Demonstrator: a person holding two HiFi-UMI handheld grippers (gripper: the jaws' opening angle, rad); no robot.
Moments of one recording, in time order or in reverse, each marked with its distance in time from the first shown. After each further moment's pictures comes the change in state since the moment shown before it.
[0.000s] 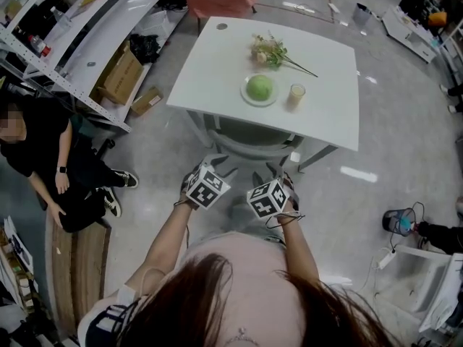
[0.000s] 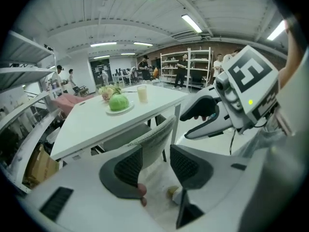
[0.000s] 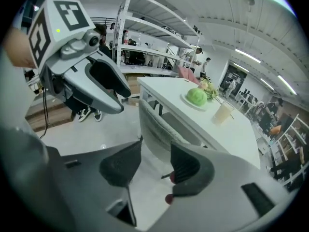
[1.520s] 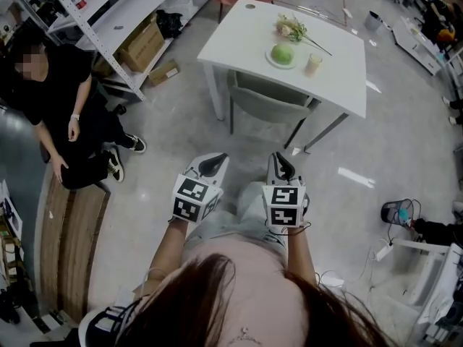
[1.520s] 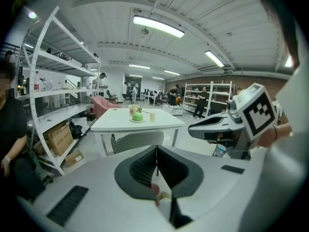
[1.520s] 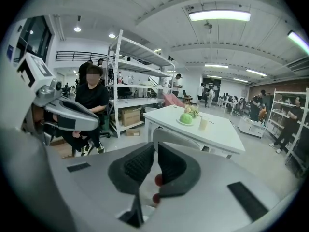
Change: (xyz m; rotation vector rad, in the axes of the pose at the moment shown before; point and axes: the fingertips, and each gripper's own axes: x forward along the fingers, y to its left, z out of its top) left arm -0.227 -0.126 -0.058 -0.345 -0.302 0.193; right arm -0.206 0.117 0.001 0.266 -0.354 -0.115
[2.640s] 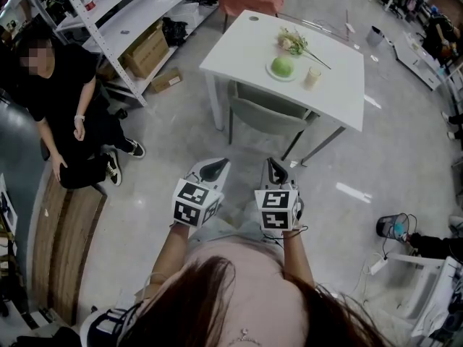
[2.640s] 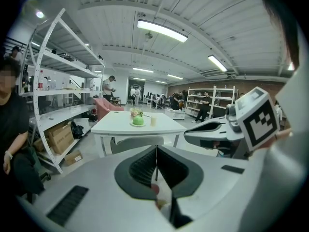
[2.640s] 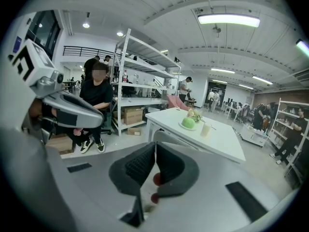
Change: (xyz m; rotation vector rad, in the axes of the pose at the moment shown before) left arm 0.000 -0.012 0.017 -0.039 -0.045 0.022; right arm 0.000 0.001 0.013 -0.096 0.004 0.018
